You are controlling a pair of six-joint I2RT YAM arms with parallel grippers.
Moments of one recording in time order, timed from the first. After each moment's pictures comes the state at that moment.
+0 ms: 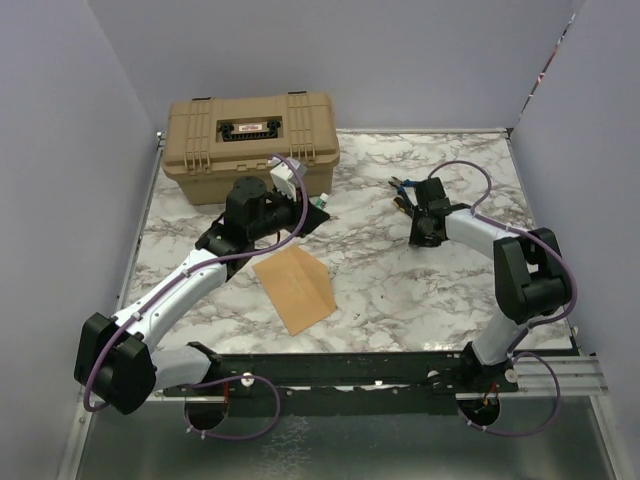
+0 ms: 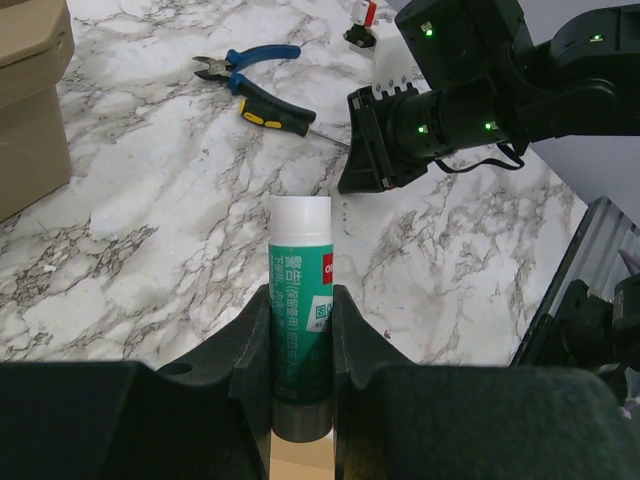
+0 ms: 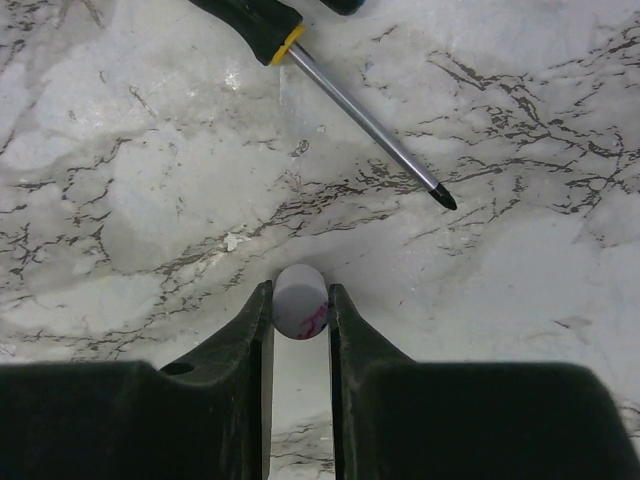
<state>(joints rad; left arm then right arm) -0.54 1.21 0.91 0.06 0.41 -0.29 0.28 1.70 1.00 -0.37 0.16 0.39</state>
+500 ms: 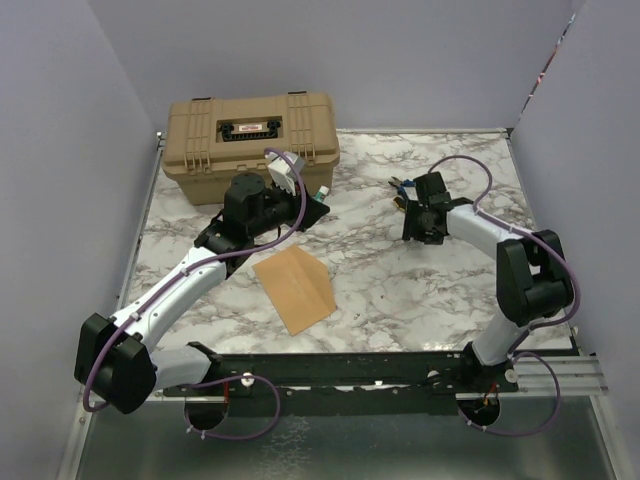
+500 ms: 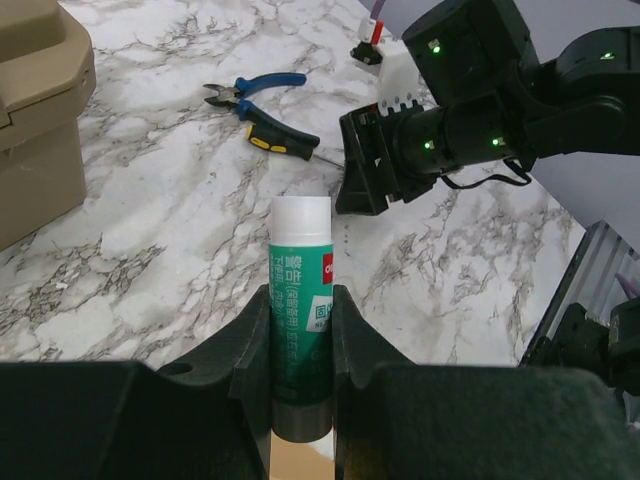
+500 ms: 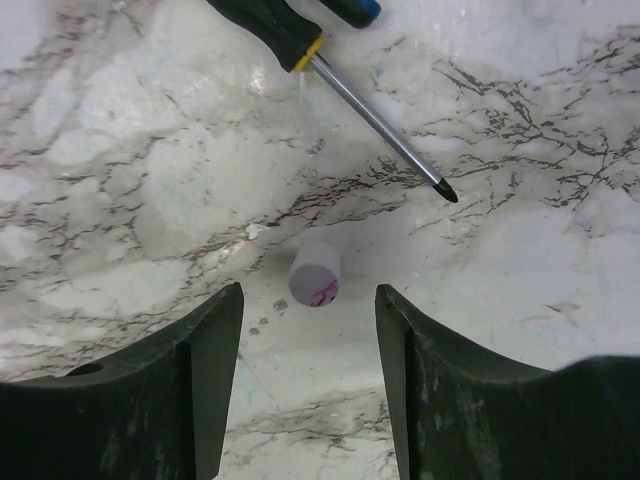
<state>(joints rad) -0.54 1.21 0.94 0.07 0.38 -0.31 0.28 1.71 1.04 -0.43 0.16 0.39</state>
